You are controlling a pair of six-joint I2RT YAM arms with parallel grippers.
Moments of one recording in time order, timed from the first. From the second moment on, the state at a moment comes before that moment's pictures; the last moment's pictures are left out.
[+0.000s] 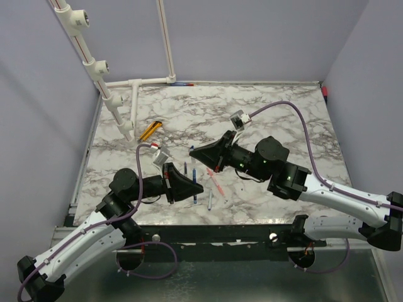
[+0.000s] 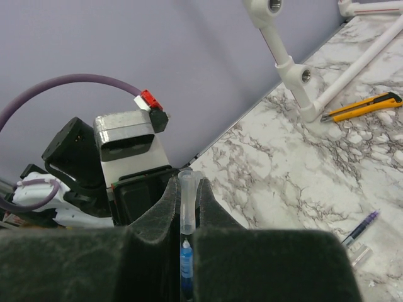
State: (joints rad) left arm -0.76 0.51 0.44 0.18 0.62 -0.71; right arm 1.12 1.11 1.02 0.15 0.04 0.55
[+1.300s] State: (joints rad) left arm -0.76 0.48 0.42 0.27 0.64 -0.79; right arm 1.19 1.10 1.01 0.18 0.11 0.49
